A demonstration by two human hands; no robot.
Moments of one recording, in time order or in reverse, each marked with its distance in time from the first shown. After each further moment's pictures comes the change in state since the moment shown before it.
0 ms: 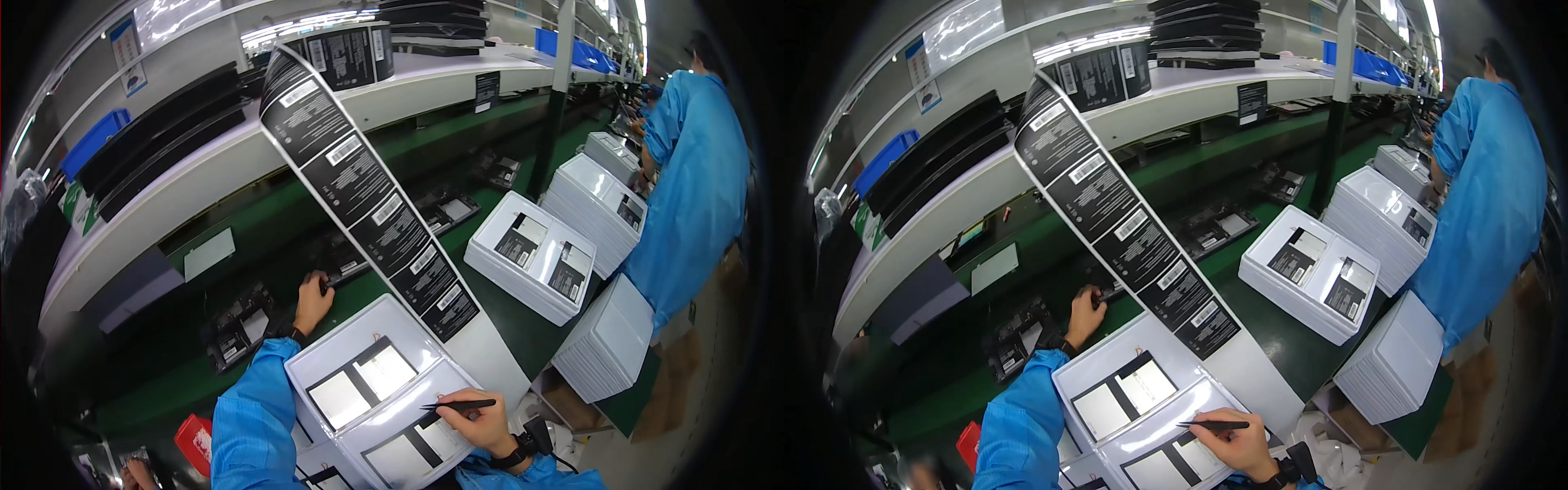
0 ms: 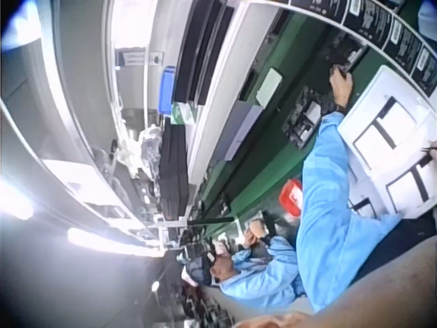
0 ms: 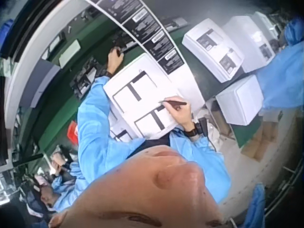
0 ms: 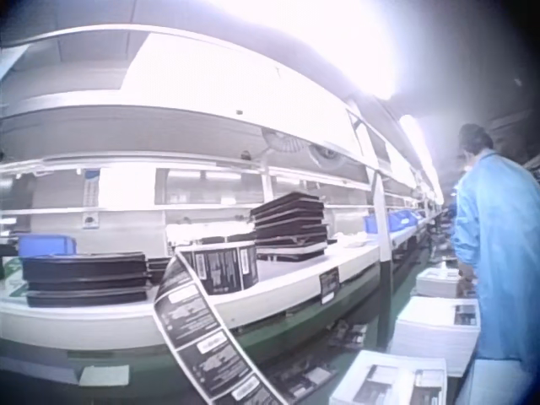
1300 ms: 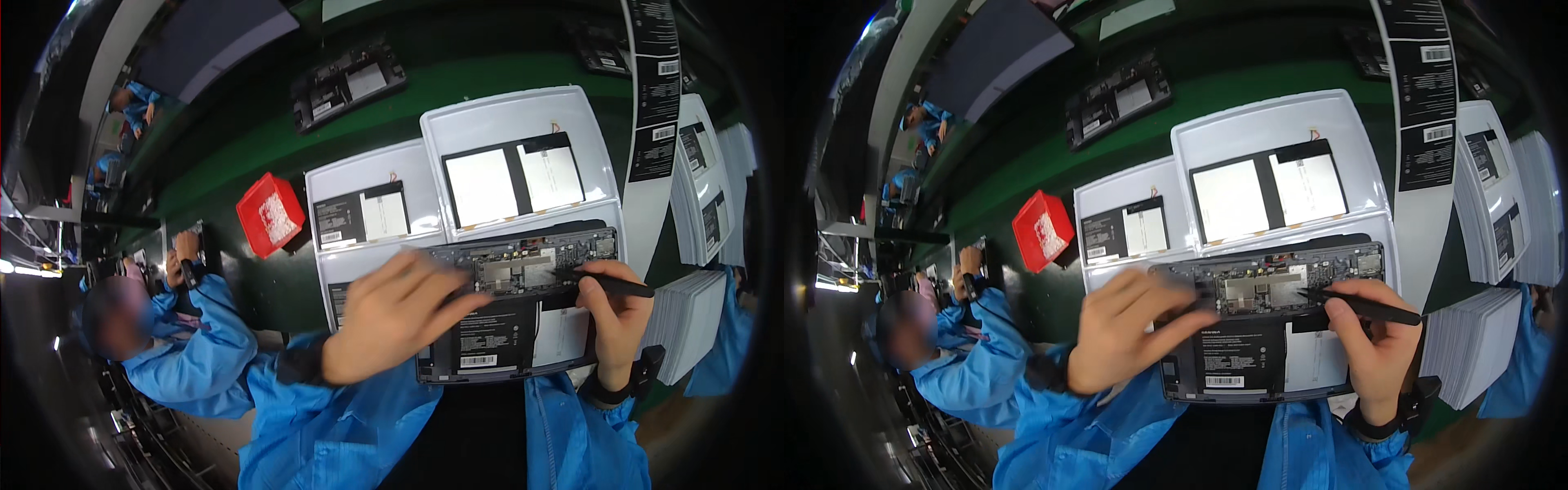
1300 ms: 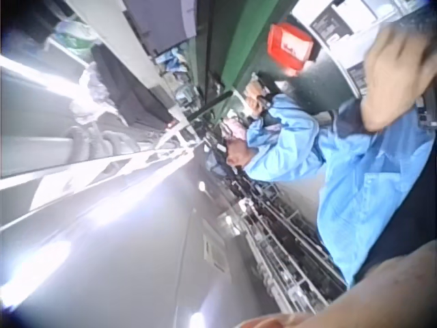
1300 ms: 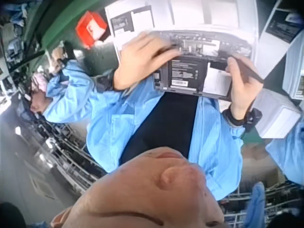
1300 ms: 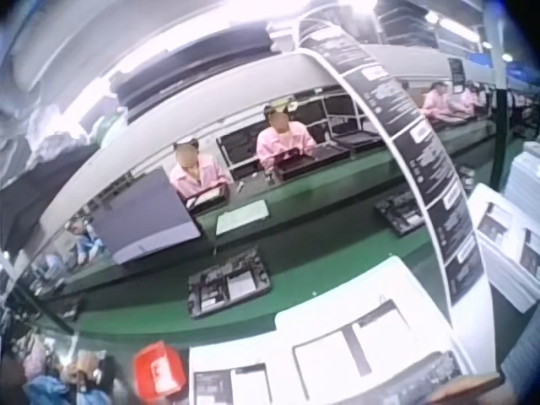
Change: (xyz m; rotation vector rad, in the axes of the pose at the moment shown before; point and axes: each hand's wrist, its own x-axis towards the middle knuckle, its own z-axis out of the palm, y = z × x) left_hand -0.228 0.294 -0.212 0.087 -0.102 -0.130; right_hand -0.007 -0.042 0.009 0.044 -0.262 0.184
